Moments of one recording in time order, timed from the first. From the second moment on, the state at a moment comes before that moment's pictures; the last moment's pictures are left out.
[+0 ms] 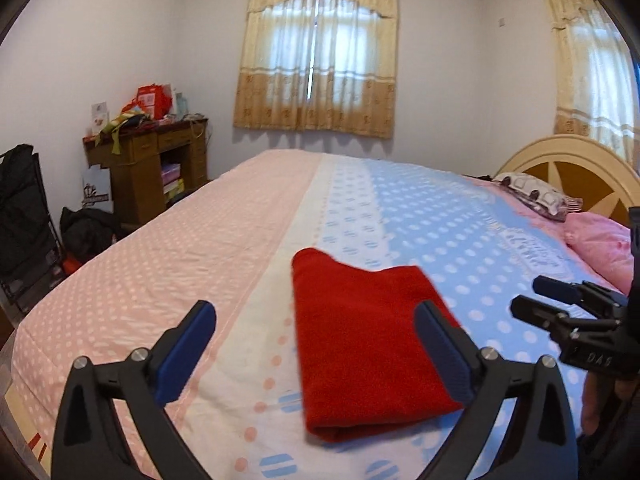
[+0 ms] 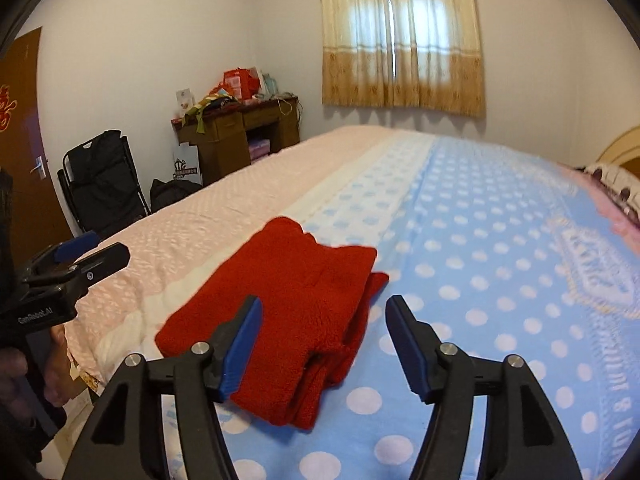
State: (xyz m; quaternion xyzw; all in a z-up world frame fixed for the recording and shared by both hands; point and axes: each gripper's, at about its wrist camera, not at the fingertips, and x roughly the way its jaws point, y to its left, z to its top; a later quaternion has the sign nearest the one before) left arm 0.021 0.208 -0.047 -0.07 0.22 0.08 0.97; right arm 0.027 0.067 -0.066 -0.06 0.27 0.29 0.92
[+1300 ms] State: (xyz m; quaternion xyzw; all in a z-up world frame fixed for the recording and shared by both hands) left arm 0.013 0.184 -0.049 -0.06 0.22 0.06 0.97; right arm 0.011 0.052 -0.052 -0.04 0.24 0.28 0.93
